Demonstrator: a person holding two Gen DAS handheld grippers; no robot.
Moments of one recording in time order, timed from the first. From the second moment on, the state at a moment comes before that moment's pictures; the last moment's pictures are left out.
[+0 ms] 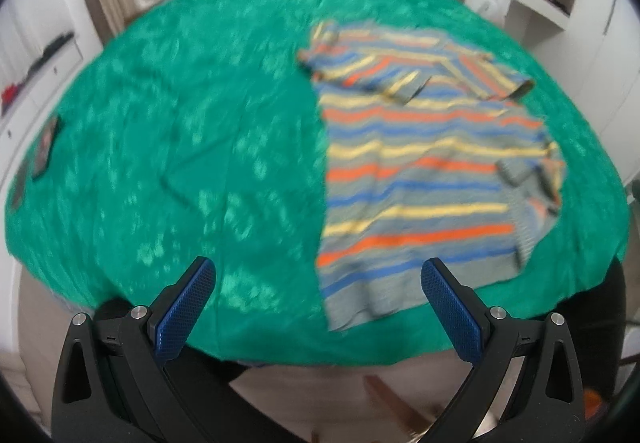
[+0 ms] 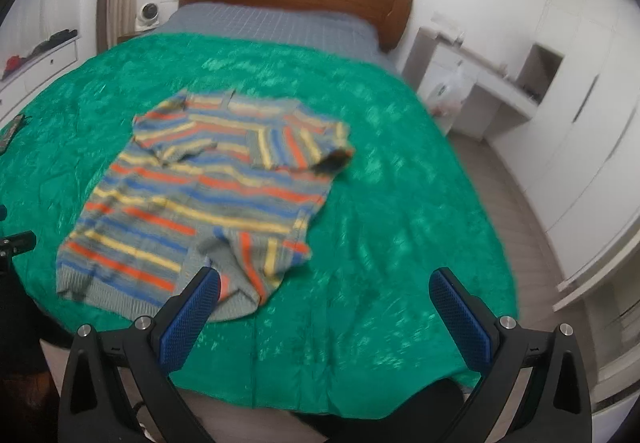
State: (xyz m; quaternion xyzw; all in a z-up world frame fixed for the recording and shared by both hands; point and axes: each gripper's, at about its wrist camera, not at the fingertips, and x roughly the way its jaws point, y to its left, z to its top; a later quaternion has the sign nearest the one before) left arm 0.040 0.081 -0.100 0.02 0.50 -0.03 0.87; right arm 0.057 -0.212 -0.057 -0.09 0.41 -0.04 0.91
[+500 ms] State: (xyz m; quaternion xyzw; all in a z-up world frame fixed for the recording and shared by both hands) left arm 0.043 0.069 -0.182 0.01 0.57 -0.06 0.82; right arm 0.128 -0.207 -0.161 -0.07 0.48 0.05 0.87
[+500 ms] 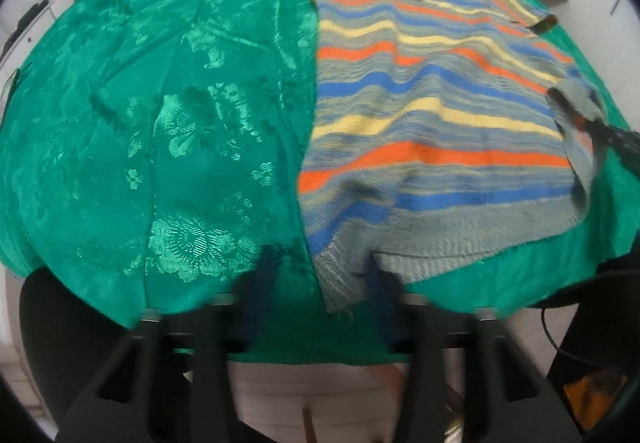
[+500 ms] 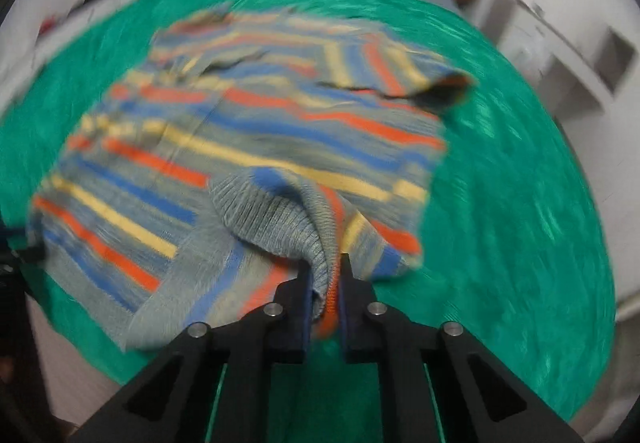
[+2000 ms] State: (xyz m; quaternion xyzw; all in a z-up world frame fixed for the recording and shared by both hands) left arm -0.016 0.141 -0.109 0.00 0.48 -0.03 0.87; right arm 0.037 -0.253 -0.060 -0.06 0.47 -0.08 0.88
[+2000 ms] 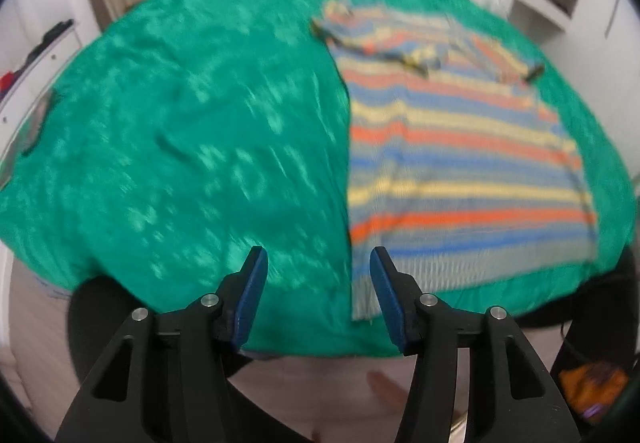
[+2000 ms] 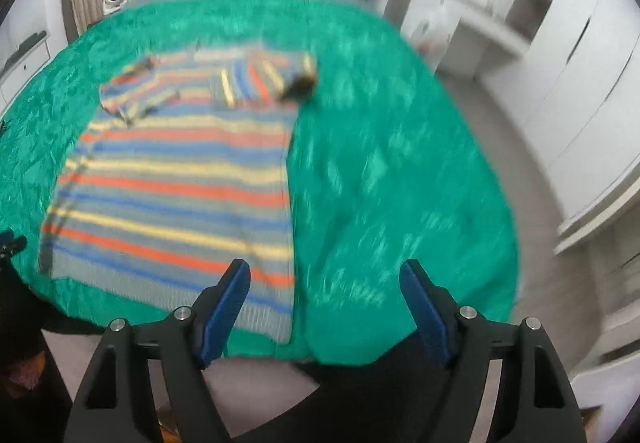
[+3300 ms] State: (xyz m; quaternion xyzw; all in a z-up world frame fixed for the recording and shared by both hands) left arm 0.003 0.125 -0.087 0.00 0.45 0.00 0.90; right arm 0.079 -0.210 -0.032 -0.15 0.41 0.00 0.90
